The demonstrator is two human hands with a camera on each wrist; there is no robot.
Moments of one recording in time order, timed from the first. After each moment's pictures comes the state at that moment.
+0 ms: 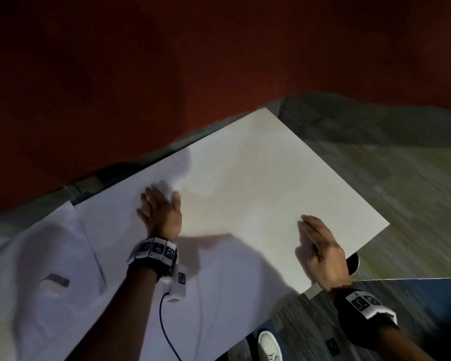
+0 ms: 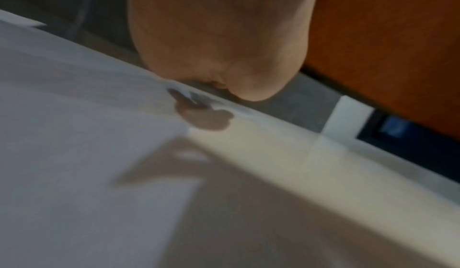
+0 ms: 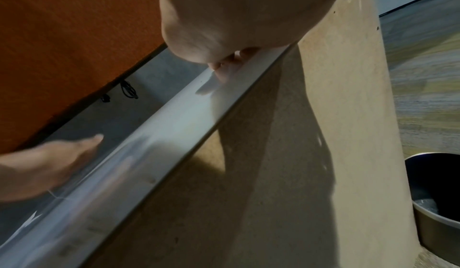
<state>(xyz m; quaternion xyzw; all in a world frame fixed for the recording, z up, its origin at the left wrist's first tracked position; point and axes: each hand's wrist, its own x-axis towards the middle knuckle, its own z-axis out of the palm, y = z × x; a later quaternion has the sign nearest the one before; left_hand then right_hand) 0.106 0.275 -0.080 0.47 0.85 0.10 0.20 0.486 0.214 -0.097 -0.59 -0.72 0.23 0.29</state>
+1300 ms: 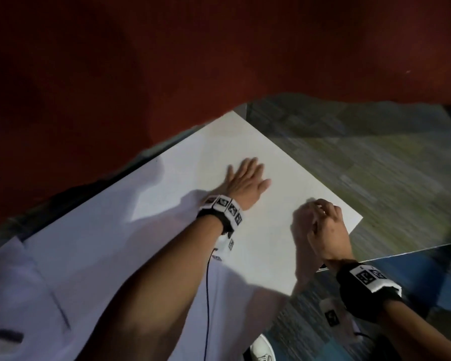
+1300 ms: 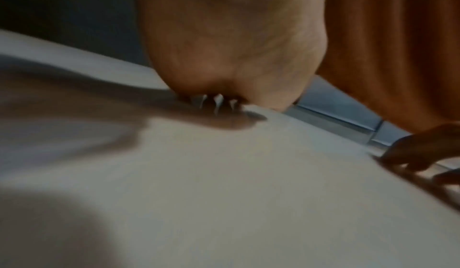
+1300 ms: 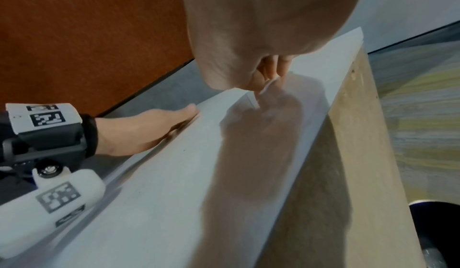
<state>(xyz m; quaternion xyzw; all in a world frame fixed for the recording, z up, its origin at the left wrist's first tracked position) 0.306 0.397 -0.061 0.81 0.54 -0.06 0.24 0.520 0.262 -0.083 -0.71 -0.66 0.11 0.21</state>
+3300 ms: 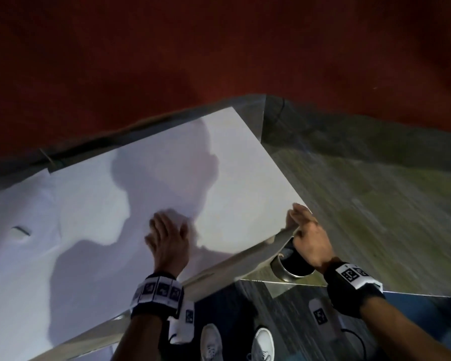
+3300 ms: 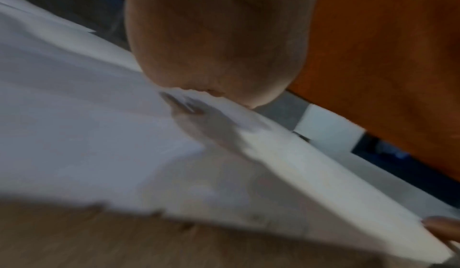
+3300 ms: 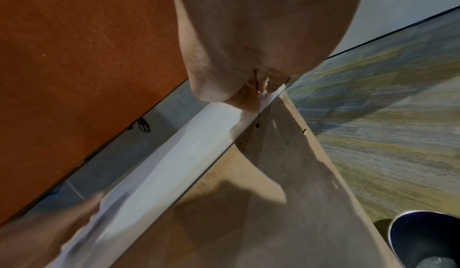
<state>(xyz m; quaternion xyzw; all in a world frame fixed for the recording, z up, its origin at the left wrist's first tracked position) 0.311 0.147 -0.084 0.45 0.86 0.10 0.21 0.640 0.226 -0.064 -0.60 -0.74 0.28 0.12</state>
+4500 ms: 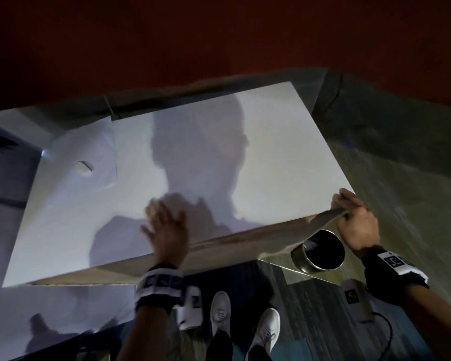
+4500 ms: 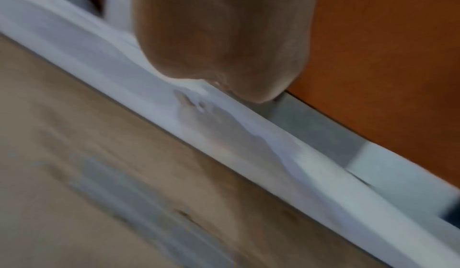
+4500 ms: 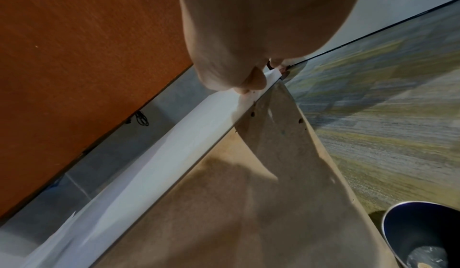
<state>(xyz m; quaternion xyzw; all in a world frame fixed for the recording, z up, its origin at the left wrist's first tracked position) 0.265 0.040 -0.101 0.33 0.92 0.15 0.13 0.644 0.227 -0.071 -0.60 -0.75 0.23 0.16</state>
